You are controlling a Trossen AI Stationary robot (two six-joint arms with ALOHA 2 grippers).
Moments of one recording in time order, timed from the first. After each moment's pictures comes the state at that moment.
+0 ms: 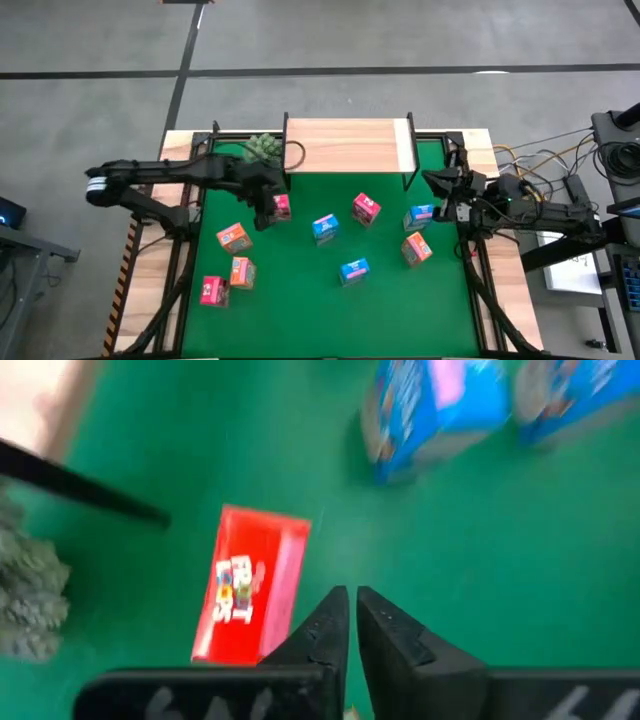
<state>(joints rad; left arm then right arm) 0.12 1.33 1.17 -0.97 0.04 -0.19 -0.17 0.33 0.21 0.53 0.03 -0.20</state>
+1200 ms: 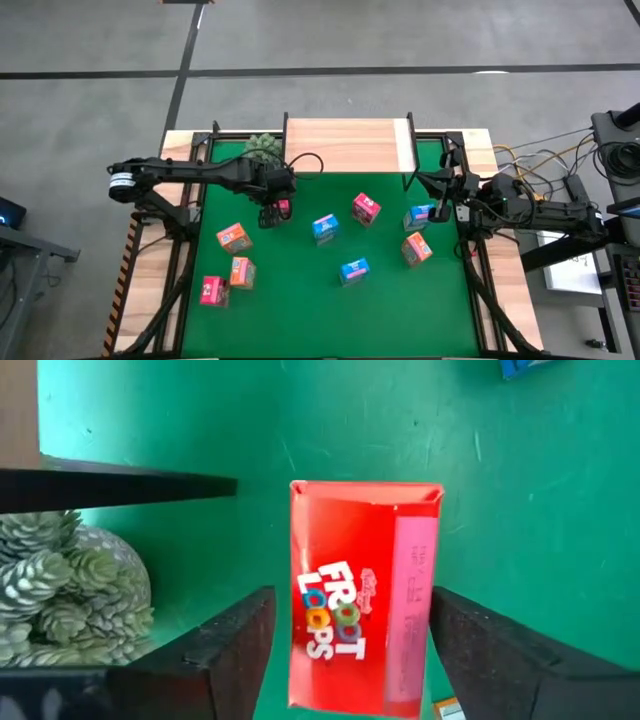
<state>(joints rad) 0.15 1.52 1.17 -1.00 -0.13 0.03 -0.17 0.38 0.21 0.52 0.03 -0.21</state>
